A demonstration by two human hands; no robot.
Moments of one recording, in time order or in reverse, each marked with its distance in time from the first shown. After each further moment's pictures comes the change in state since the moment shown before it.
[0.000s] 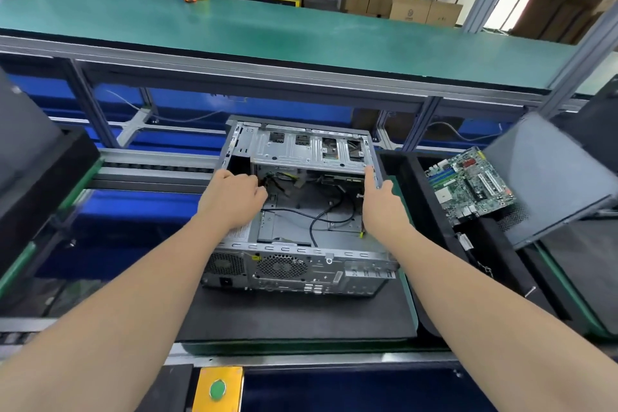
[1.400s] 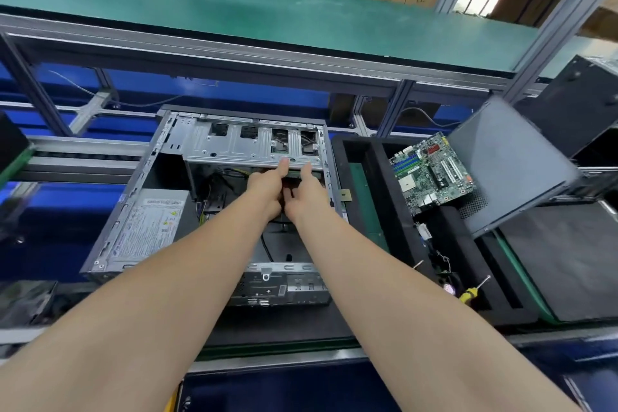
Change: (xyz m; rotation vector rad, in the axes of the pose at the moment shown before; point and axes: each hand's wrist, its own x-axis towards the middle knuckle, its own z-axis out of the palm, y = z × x) left_hand 0.075 0.168 0.052 -1.811 -0.137 -0.868; right_hand 0.016 -0.042 -0.030 2.476 -0.292 0.902
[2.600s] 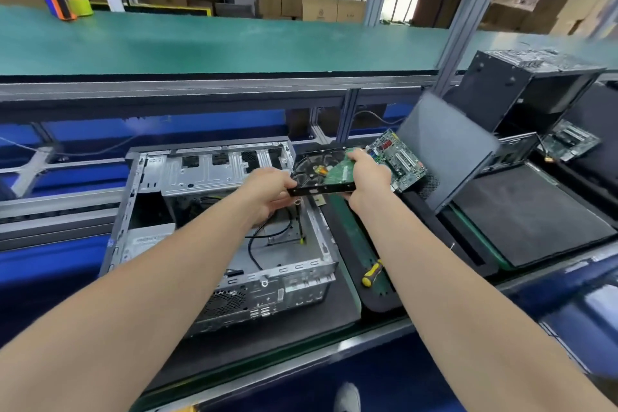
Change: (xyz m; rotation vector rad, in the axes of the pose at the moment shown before) left_hand -0.065 0.036 0.024 0.482 -0.365 0.035; right_hand -0.061 -0.113 -0.061 -0.276 0.311 -0.429
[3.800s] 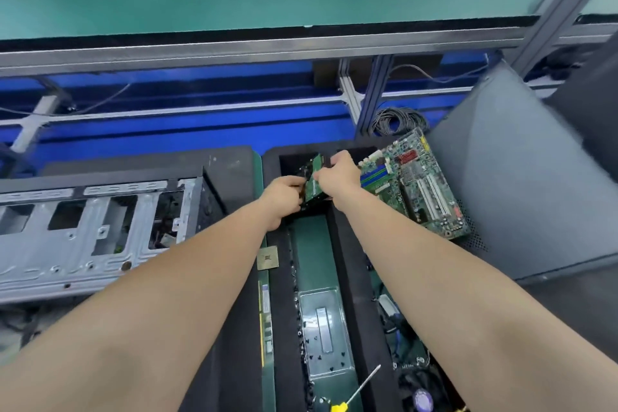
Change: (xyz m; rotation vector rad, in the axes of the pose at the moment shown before) left_hand 0.322 -0.032 0.137 0.252 0.095 -0.124; right_hand 0.385 0.026 0.076 -0.894 -0.324 -0.147
